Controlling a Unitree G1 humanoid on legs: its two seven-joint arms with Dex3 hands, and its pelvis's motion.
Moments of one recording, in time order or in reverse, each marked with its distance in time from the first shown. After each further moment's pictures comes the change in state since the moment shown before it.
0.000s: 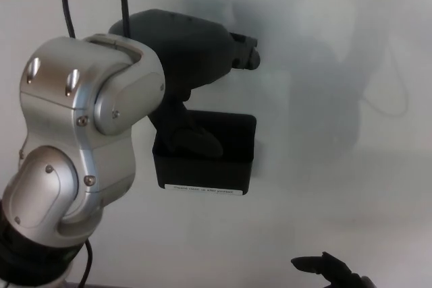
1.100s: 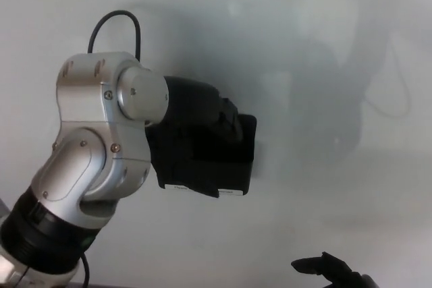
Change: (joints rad) left_arm 0.025 0.005 -0.089 0.270 -0.142 0.175 -0.123; right_arm -0.005 -0.011 0.008 -0.007 -0.003 0.013 0.001
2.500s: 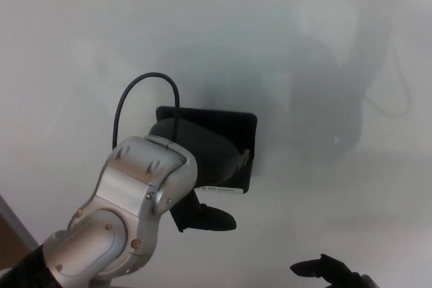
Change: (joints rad) left_arm 0.188 0.084 -0.243 -0.101 0.178 -0.192 0.359; right_arm -0.001 -0.005 0.006 0.000 -0.007 -0.001 0.002
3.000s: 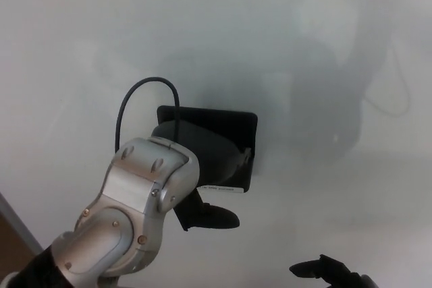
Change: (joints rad) left_arm 0.013 -0.040 0.021 0.050 0.003 -0.009 0.030; right_arm 0.000 0.000 0.000 -0.001 -0.004 0.000 0.000
